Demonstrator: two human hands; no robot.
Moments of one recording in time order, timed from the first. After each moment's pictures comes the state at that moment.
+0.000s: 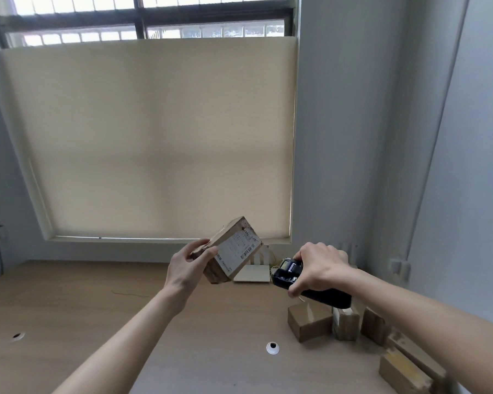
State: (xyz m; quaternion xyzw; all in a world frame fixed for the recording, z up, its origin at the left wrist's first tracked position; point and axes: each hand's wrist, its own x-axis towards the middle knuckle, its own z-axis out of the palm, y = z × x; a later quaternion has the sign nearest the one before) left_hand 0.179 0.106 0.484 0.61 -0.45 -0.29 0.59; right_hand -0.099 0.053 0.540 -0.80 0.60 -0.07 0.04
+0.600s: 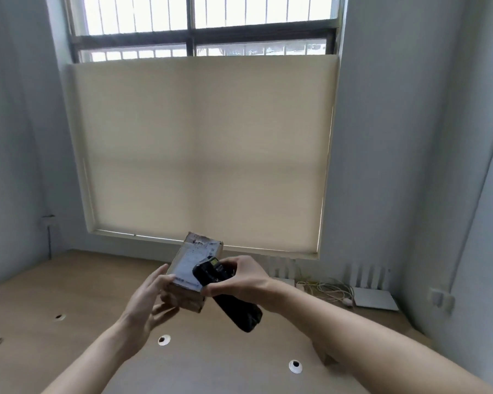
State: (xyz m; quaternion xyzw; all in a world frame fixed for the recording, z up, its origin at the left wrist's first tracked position) left_hand 0.275 0.212 0.455 0.57 -0.30 -0.39 0.66; right_hand 0.068 0.103 0.520 -0.82 0.33 -0.21 0.42
